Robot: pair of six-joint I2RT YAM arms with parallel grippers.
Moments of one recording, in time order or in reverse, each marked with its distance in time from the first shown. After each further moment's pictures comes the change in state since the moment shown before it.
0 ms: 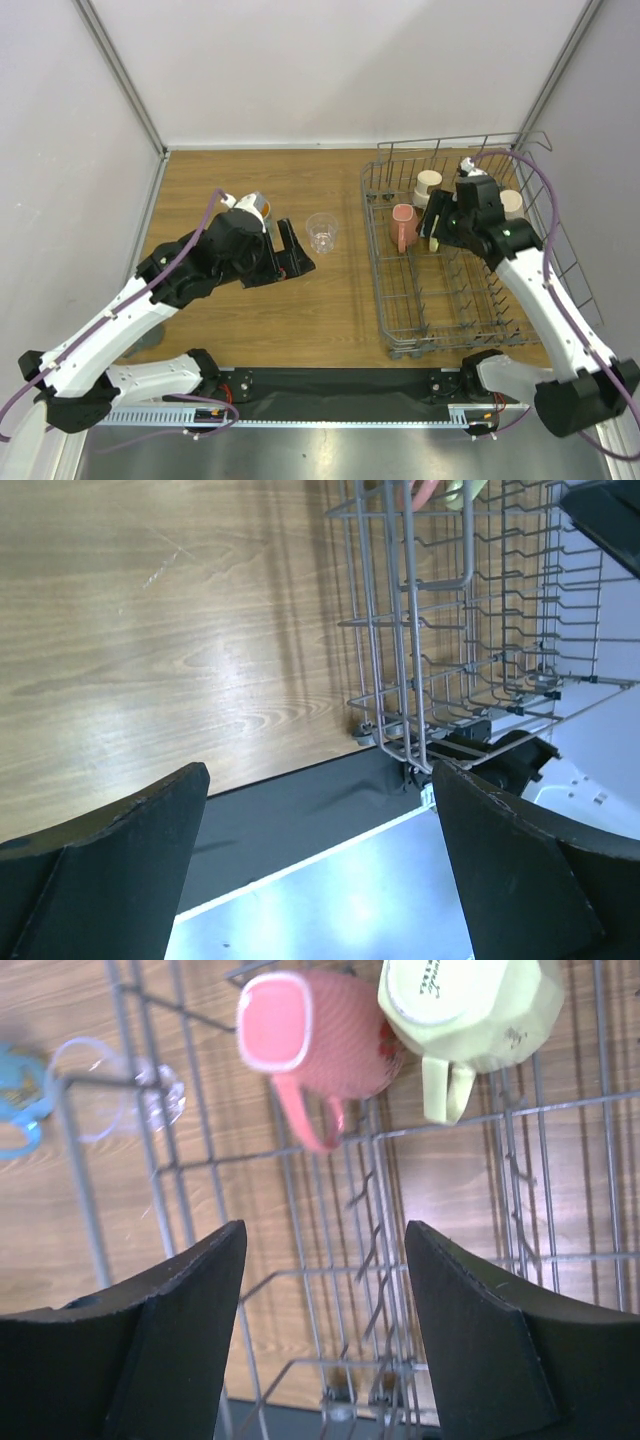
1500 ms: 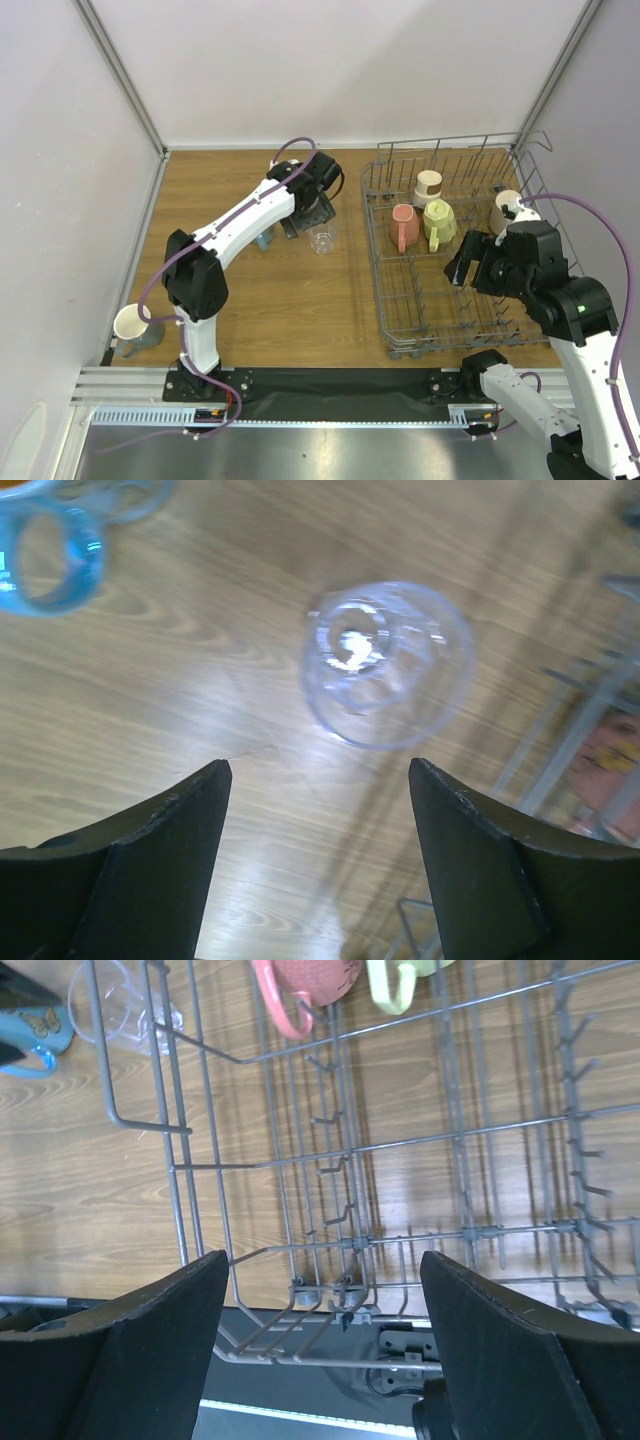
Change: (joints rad) left arm 0.204 0.877 0.475 -0.089 -0.238 -0.172; right arm 0.005 -0.375 0.100 -0.478 -0.035 -0.008
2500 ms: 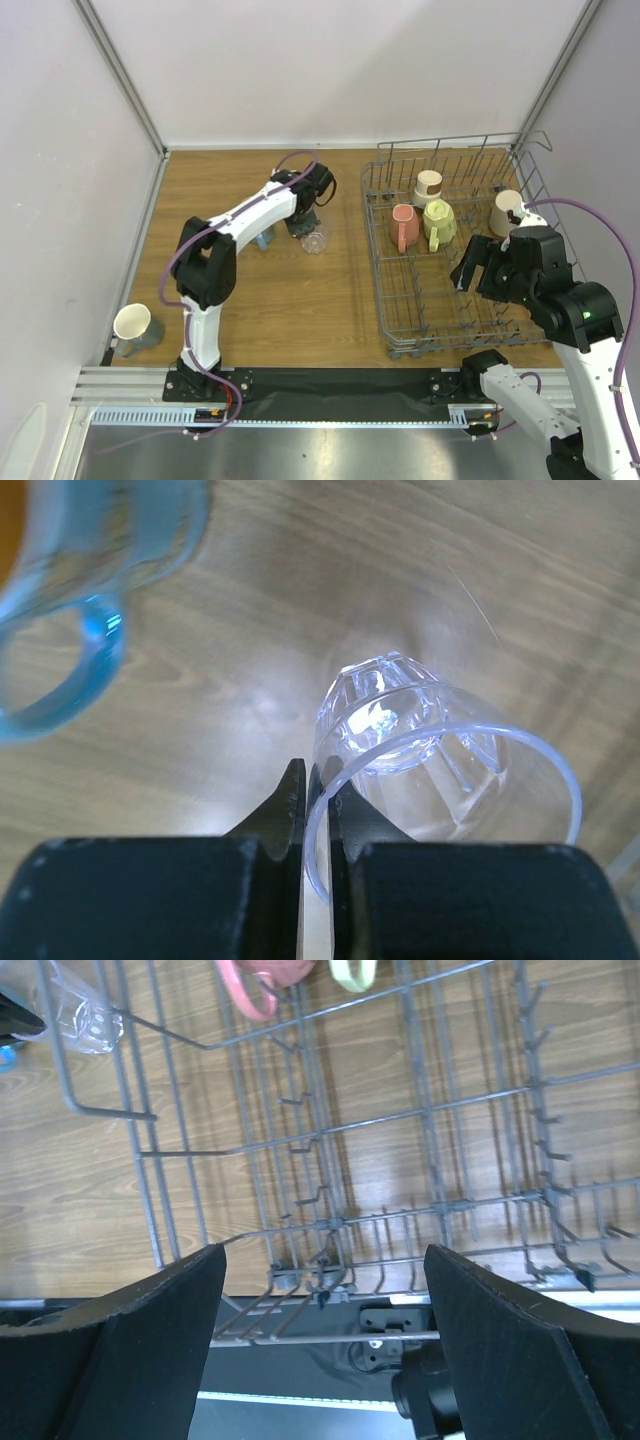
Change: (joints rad) left arm 0.079 0.125 -0.092 0.124 0.012 0.143; right arm -0.005 -0.018 0.019 -0.068 0.063 0.000
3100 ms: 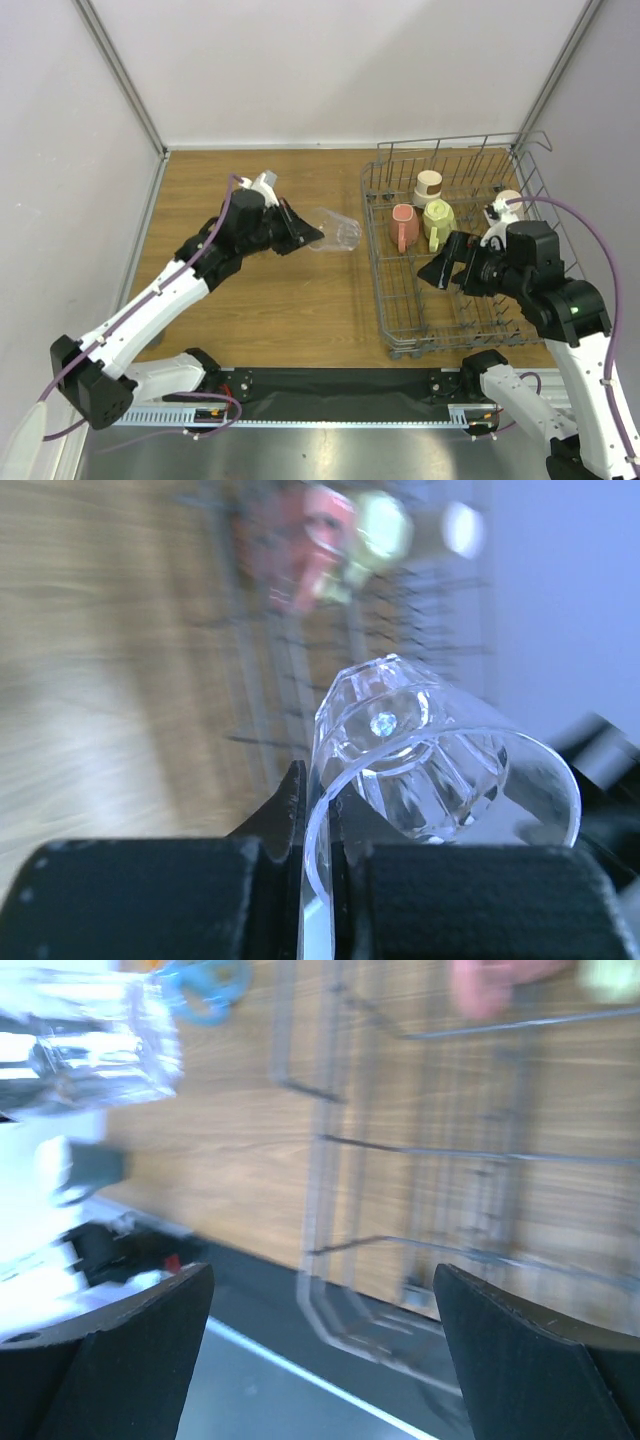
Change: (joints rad) left arm -0.052 -0.894 -0.621 0.565 0.496 0.007; right arm -0.001 -0.006 -0.067 0.171 -0.359 0.026
